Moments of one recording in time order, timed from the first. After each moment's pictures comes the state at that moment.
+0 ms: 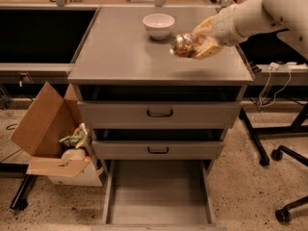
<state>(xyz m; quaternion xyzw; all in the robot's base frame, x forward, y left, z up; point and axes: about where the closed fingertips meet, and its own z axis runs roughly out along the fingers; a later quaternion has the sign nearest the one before) 0.715 -0.163 0.922 -0.67 0.60 -0.05 0.43</state>
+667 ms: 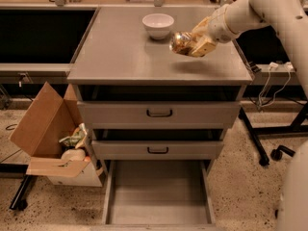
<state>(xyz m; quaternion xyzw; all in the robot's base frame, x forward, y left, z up) 0.763 -0.168 0.902 -0.64 0.65 -0.02 0.42</state>
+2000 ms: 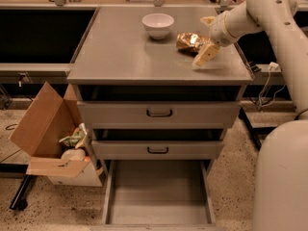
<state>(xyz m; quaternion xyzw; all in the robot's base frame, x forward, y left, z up) 0.793 -0.186 0.868 -0.62 0.68 0.00 0.40</state>
